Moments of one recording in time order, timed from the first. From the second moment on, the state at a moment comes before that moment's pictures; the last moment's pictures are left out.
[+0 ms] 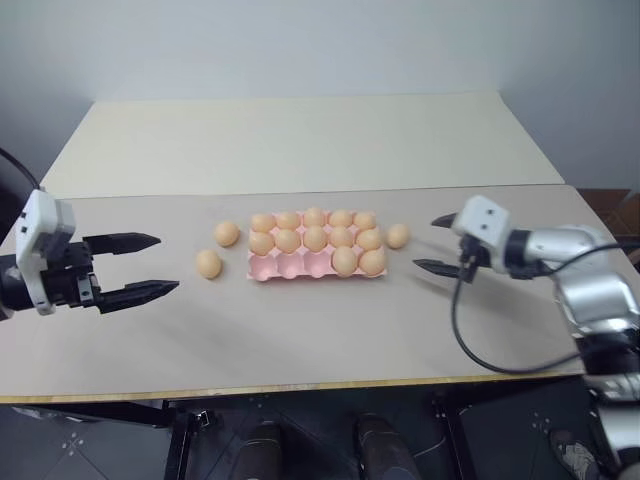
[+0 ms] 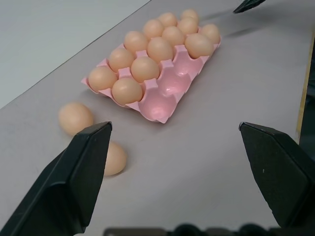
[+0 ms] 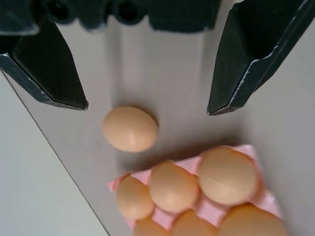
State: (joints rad) left arm -0.11 1.08 0.49 -0.14 -0.67 0.57 -1.27; right arm -0.67 -0.76 0.14 0.25 0.03 0.16 0.99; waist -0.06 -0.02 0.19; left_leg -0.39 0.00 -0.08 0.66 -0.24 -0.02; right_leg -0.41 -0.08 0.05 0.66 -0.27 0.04
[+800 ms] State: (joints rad) left arm -0.05 1.06 0.53 -0.22 -0.67 0.57 -1.24; right arm -0.91 -0.62 0.28 0.76 -0.22 -0.15 0.87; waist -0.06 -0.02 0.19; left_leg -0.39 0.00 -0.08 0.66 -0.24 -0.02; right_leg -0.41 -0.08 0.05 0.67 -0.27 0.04
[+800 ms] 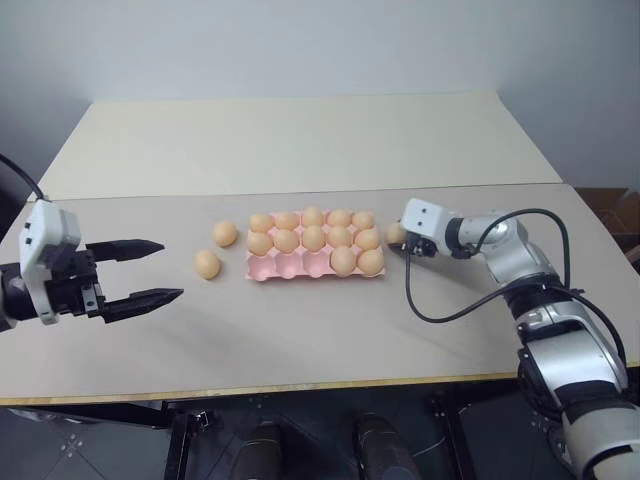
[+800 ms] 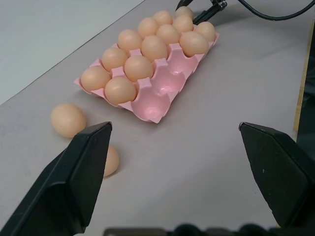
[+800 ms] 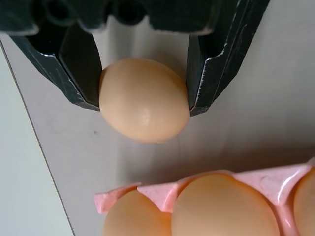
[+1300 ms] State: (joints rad) left arm -0.10 1.06 0.52 -0.21 -0.71 0.59 -1.23; right arm -0.84 -0.44 0.28 0.05 -0.13 0.28 0.88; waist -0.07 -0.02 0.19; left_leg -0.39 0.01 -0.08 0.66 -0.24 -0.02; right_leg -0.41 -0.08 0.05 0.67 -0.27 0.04
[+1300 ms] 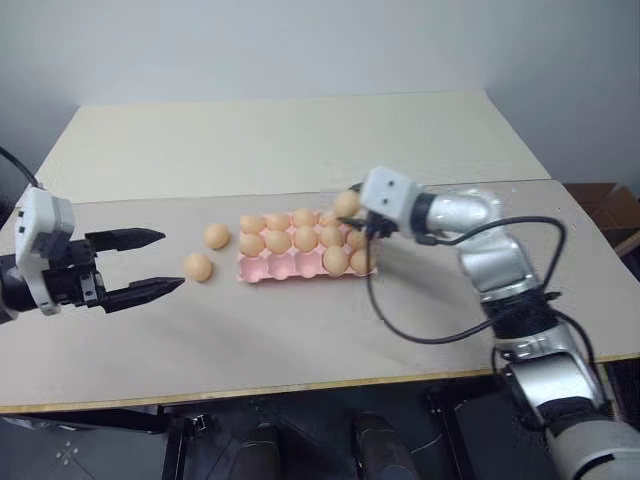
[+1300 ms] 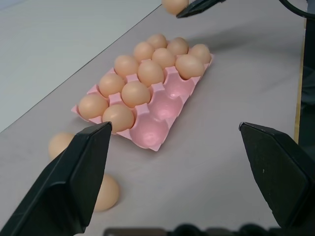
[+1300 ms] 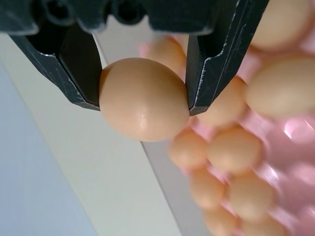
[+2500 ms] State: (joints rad) left arm -0.12 1.06 0.55 -0.09 -0.70 0.58 -1.21; right arm -0.61 -0.76 -0.17 -0.36 0.37 0.76 1.13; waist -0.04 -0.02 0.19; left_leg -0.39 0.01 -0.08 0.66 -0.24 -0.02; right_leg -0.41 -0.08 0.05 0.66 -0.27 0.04
